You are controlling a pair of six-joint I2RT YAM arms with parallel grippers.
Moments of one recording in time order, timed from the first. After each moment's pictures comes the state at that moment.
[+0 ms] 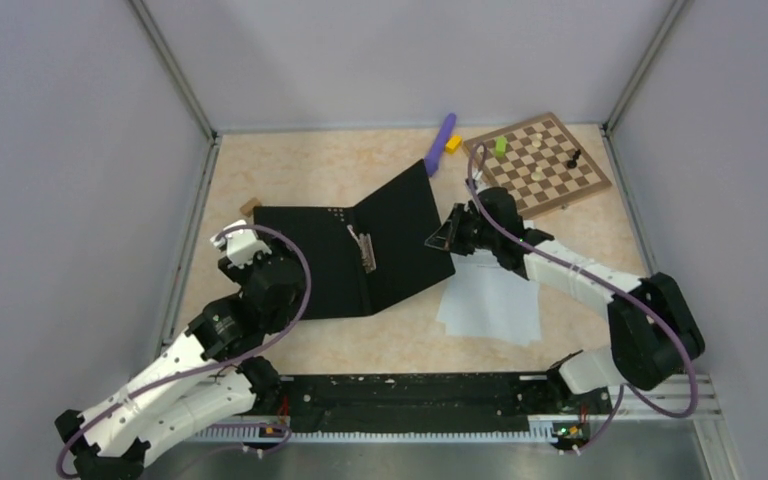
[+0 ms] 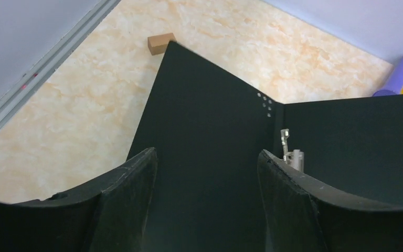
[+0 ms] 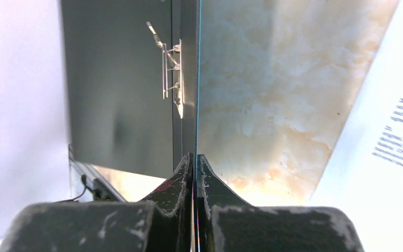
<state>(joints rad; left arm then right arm) -0.82 0.63 0.72 -0.61 -1.08 -0.75 0.51 1.46 0.82 0.06 -0.35 0.76</state>
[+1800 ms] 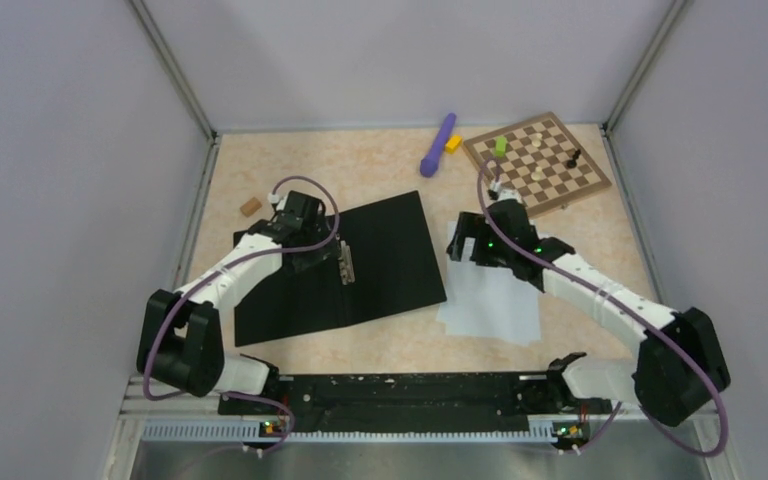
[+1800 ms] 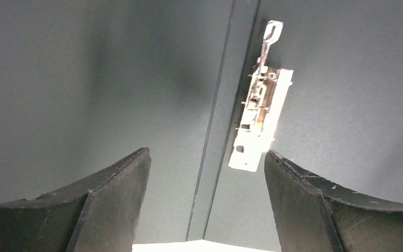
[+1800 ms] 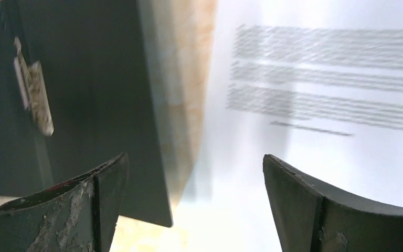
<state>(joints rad) -0.34 1.38 0.90 -0.58 -0.17 -0.74 0.56 1.27 0.78 -0.29 0.06 0.59</state>
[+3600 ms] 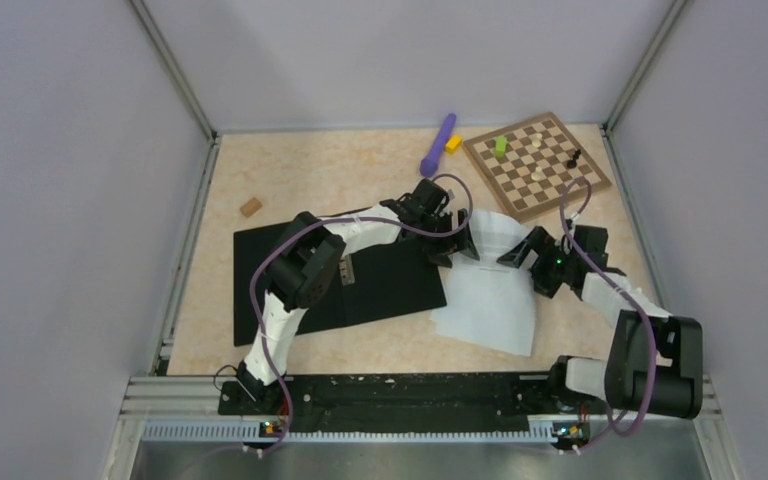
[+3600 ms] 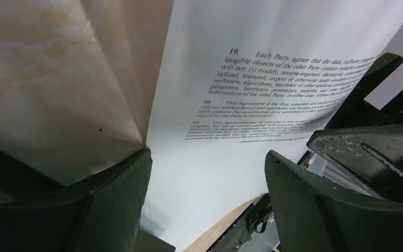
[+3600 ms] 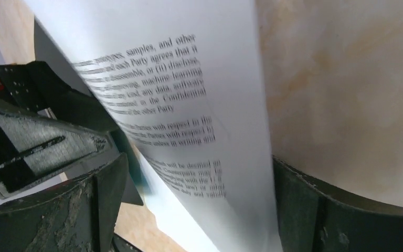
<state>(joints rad) -0.76 2.19 1.56 -0.26 0.46 -0.85 -0.15 1.28 0.49 -0.10 -0.53 0.58</state>
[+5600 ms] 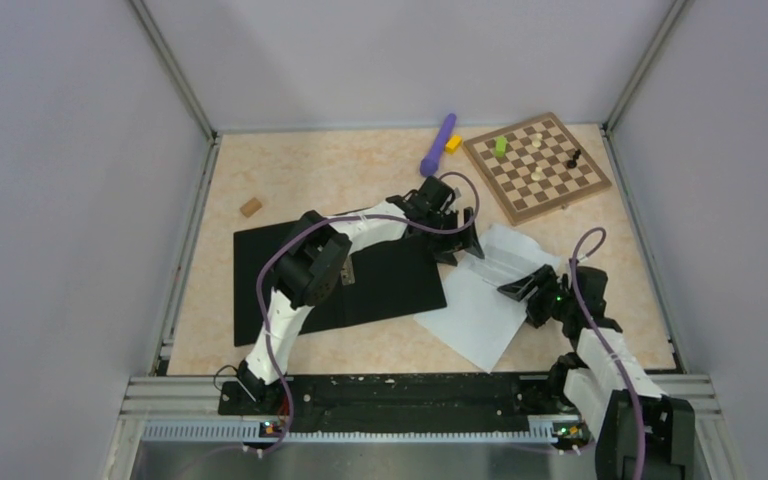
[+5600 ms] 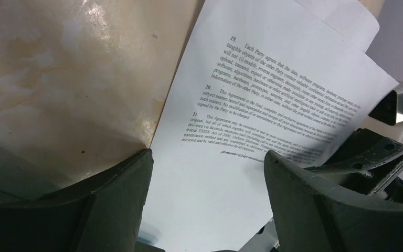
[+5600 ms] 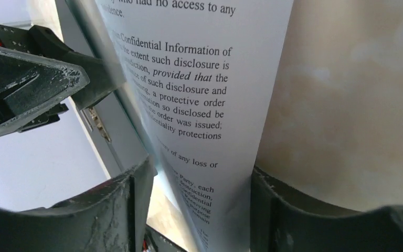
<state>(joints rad) -0.77 2.24 1.66 -0.31 0.47 -0.84 -0.15 0.86 0.16 -0.08 -0.55 0.86</state>
